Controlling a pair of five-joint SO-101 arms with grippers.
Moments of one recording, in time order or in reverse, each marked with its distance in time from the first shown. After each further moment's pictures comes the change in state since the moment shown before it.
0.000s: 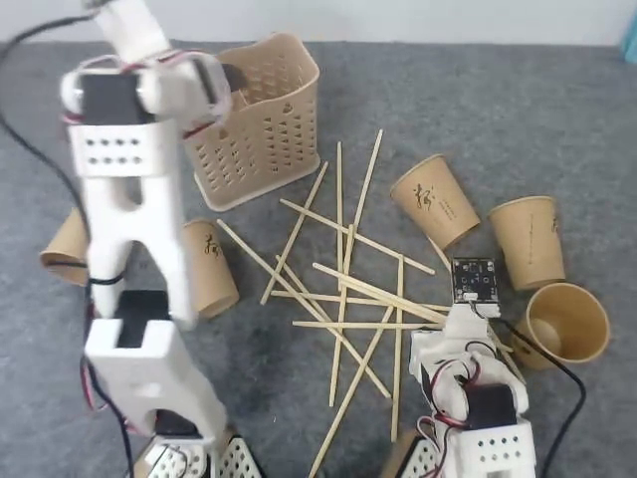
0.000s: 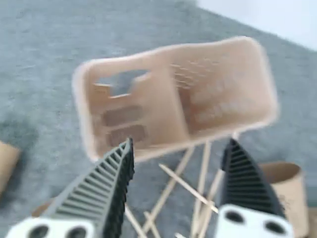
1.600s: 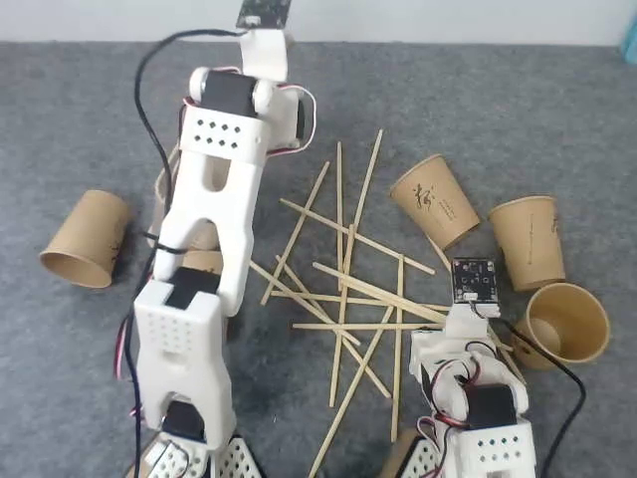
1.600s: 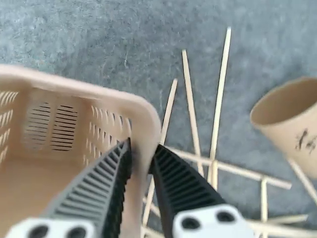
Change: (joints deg) left arm 12.5 13.5 1.8 -1.1 -11.3; right arm 0.0 0.0 0.0 0.0 0.0
